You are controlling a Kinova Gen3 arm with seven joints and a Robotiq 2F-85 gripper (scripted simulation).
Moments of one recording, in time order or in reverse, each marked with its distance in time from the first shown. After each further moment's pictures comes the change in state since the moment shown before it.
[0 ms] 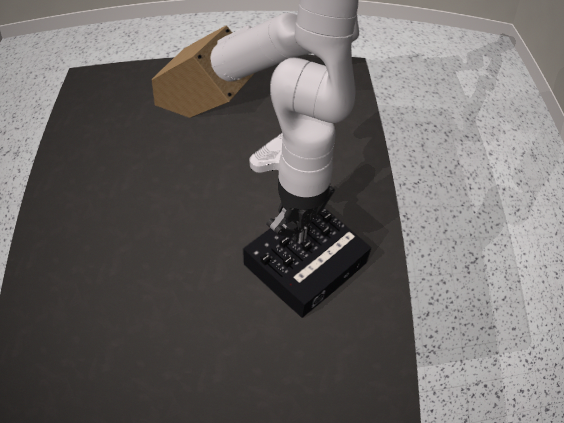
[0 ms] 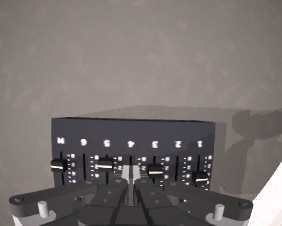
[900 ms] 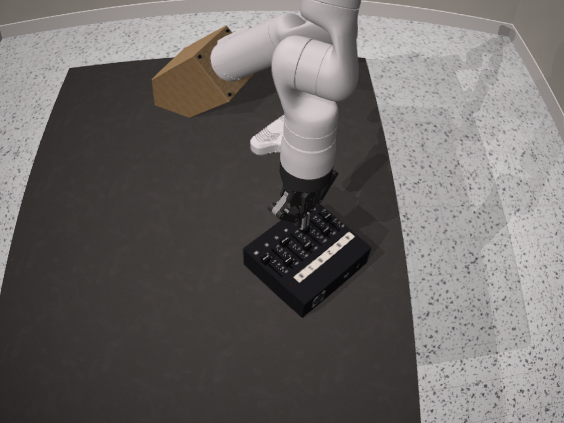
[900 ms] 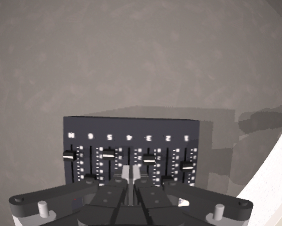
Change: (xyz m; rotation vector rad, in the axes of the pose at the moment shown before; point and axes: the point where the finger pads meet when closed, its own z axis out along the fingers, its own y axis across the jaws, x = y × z) arm 0.000 0.002 -0.039 -0.006 0.000 -0.003
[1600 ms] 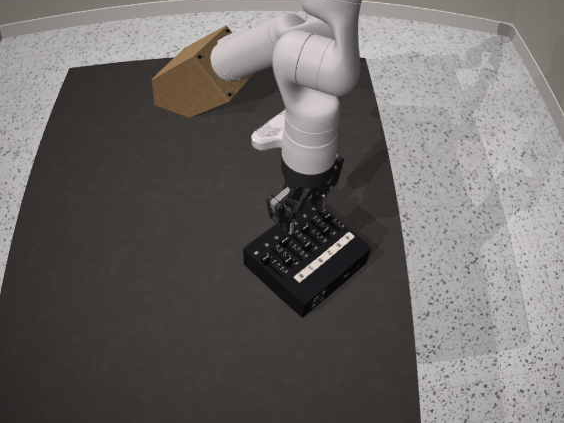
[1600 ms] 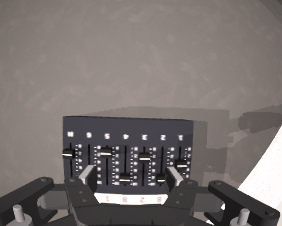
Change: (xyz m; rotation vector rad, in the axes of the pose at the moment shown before) arm 0.000 0.003 -0.009 -0.010 0.003 -0.005
